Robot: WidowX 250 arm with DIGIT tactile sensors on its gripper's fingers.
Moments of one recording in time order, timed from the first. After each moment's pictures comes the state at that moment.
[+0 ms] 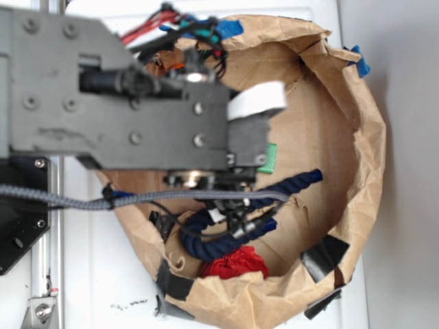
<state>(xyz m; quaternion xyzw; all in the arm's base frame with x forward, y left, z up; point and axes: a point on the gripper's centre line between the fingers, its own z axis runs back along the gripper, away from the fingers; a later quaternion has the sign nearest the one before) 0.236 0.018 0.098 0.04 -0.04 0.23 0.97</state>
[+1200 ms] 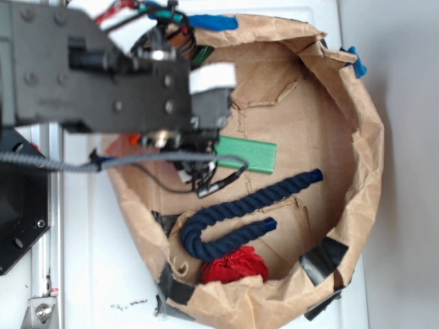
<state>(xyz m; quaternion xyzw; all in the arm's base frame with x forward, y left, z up) 0.220 0.059 0.085 0.08 -0.03 0.21 0.97</state>
